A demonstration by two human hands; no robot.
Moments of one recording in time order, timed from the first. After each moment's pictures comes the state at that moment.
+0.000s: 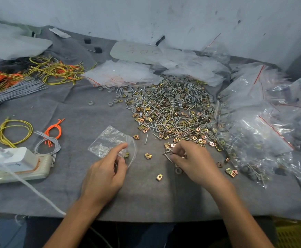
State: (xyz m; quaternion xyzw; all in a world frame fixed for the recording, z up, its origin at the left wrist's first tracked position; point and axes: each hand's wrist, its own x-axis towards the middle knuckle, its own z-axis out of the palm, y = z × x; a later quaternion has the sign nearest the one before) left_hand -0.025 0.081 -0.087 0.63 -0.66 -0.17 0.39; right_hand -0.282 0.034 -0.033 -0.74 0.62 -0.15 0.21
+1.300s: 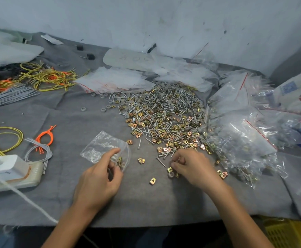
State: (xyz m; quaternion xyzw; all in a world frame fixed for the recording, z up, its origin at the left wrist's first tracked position) left_hand -0.024 0.080 -0.092 0.63 -0.66 -0.17 0.38; right_hand -0.305 0.031 -0.041 -0.73 0.65 -0.08 0.17
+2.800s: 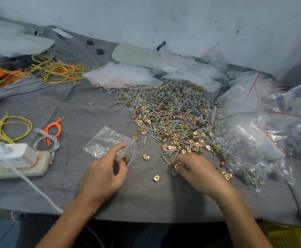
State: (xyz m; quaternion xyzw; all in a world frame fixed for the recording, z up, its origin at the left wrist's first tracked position) left_hand -0.024 0.080 -0.092 0.61 -0.67 -0.15 0.39; right_hand -0.299 0.044 -0.026 -0.77 0.59 -0.02 0.23
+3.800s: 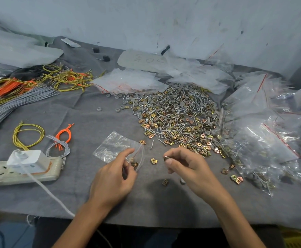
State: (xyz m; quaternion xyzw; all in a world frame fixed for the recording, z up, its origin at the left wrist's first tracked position) left_hand -0.025 0.080 -0.089 0.61 -0.67 -0.16 0.39; right_hand -0.258 0.057 -0.028 -0.66 0.45 -0.38 0.46
